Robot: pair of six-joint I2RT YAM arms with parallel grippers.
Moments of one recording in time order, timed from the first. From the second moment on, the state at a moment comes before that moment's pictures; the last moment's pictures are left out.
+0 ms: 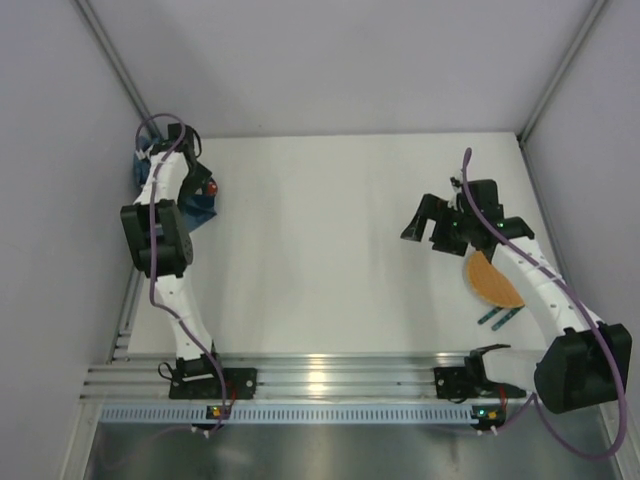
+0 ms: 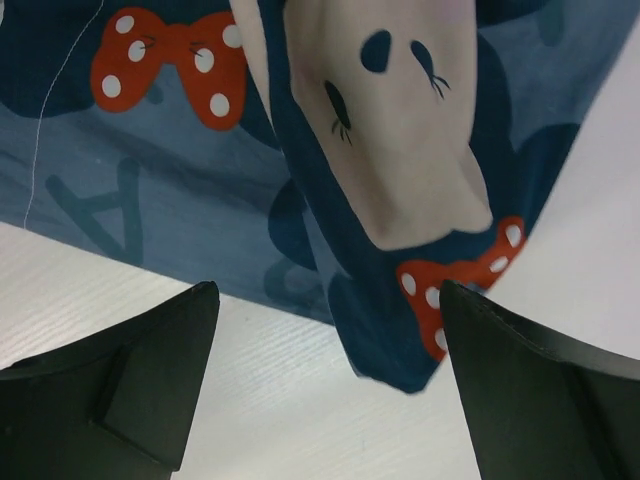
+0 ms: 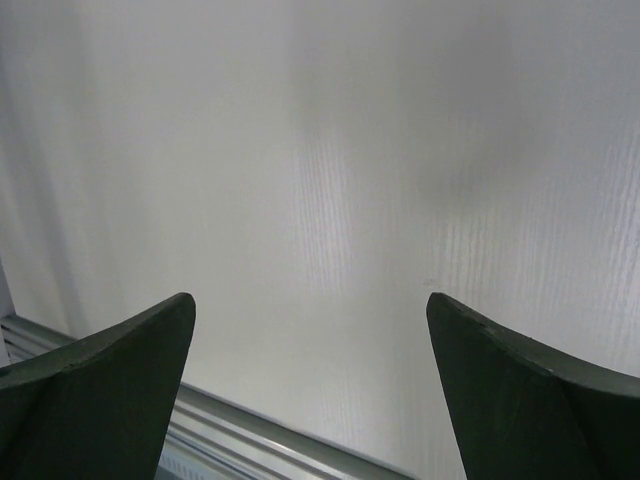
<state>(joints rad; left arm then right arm) 0.14 2.16 1.92 -0.88 -0.40 -0.83 0.20 1.20 0.97 -0.59 -0.28 0.51</state>
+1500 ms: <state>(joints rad) -0.48 1.68 1.35 -0.60 0.05 -0.35 0.20 1.38 1.02 -0.61 -0.36 0.46</state>
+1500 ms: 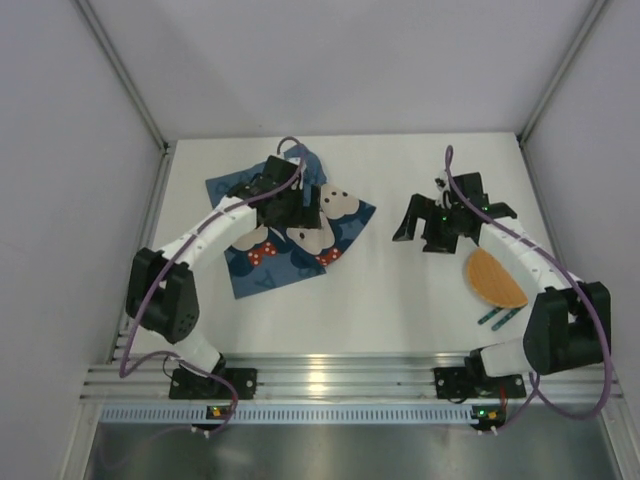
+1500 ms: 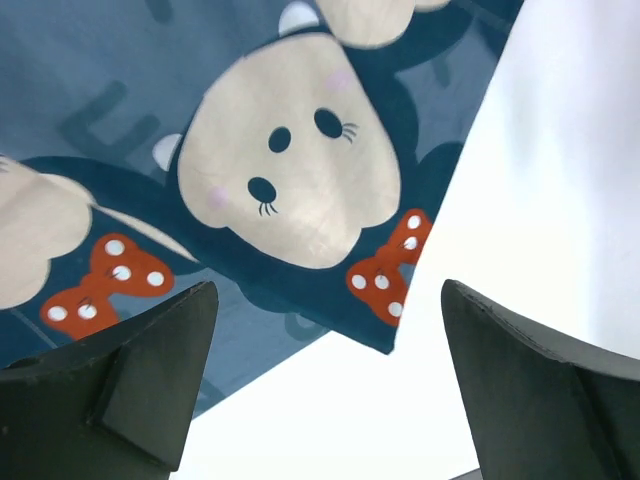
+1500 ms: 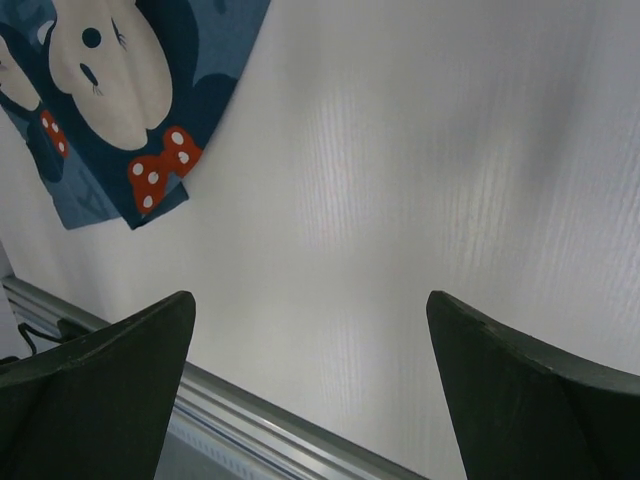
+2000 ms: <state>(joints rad) -0.46 1.30 1.11 -0.70 -0.24 -0.58 0.21 2.02 1.45 -0.43 -0.46 0.56</state>
